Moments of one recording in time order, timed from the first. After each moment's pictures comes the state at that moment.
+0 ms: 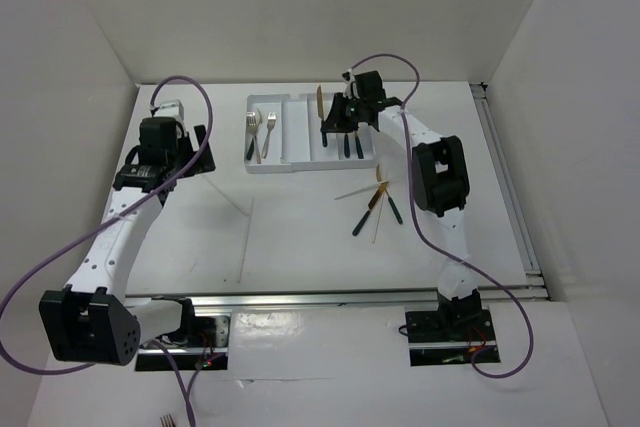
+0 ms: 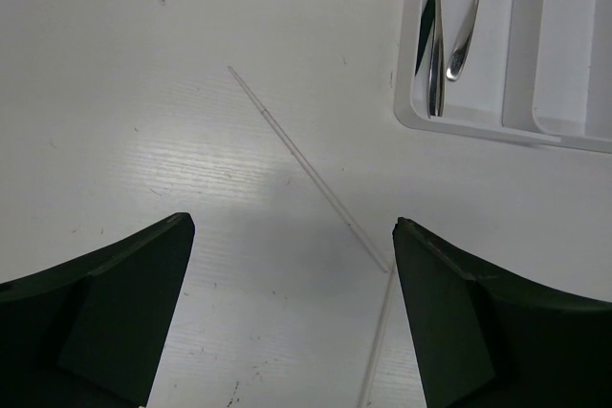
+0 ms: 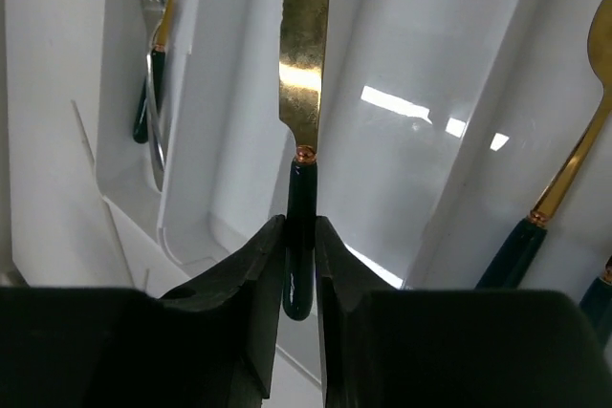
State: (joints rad) left arm -0.03 1.17 1.05 -0.52 -0.13 -0.22; right arm 0.32 2.35 1.97 -0.32 -0.48 0.43
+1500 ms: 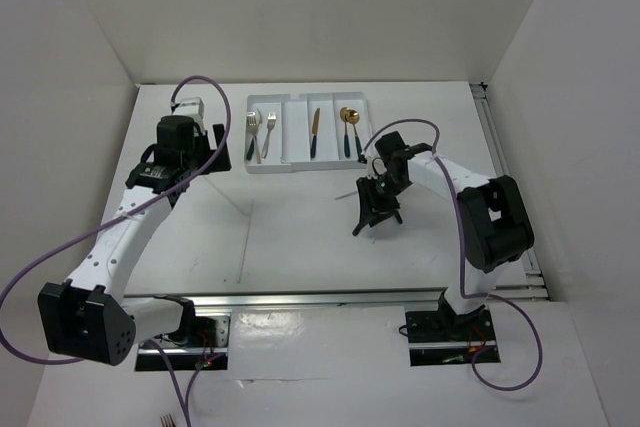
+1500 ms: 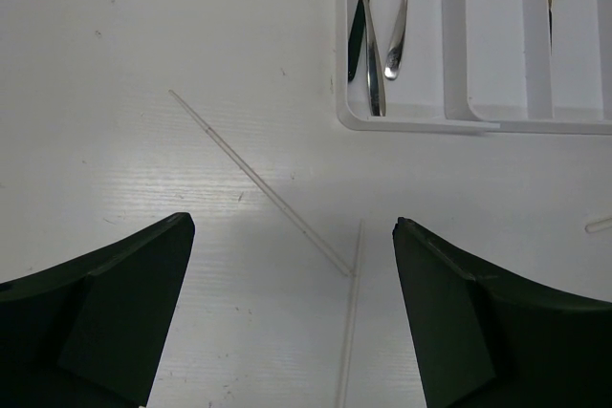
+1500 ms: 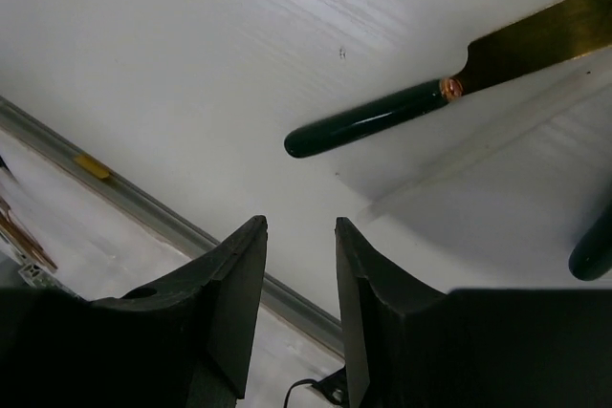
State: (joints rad) left arm -0.15 1.19 1.05 -0.46 -0.14 -0.22; right arm 0.36 1.72 1.13 -0.77 -0.45 0.11
